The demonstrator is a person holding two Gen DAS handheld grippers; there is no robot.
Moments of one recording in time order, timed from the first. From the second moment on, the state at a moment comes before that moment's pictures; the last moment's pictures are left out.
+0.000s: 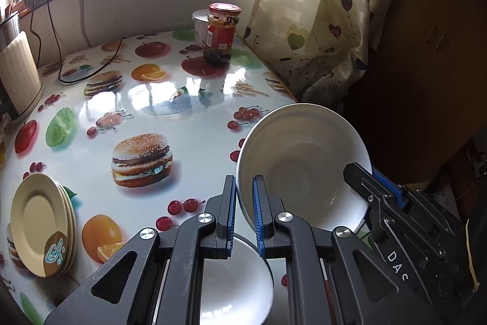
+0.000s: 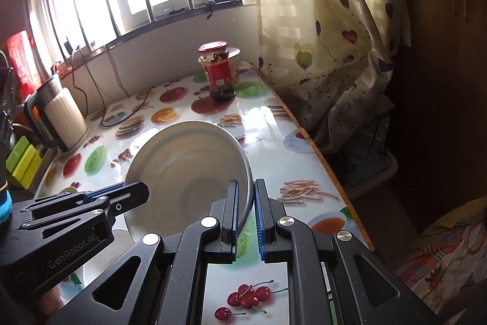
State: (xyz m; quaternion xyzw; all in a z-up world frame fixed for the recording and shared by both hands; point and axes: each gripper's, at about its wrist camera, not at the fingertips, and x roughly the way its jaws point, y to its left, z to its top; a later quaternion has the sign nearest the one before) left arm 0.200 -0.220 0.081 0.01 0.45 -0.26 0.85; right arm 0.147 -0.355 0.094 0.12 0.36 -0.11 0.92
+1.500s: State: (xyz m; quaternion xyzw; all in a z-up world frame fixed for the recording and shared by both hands) left arm 0.148 -0.121 0.069 -0.03 0.46 -0.22 0.86; right arm 0.104 -0.261 0.098 0.10 0.36 -0.05 0.92
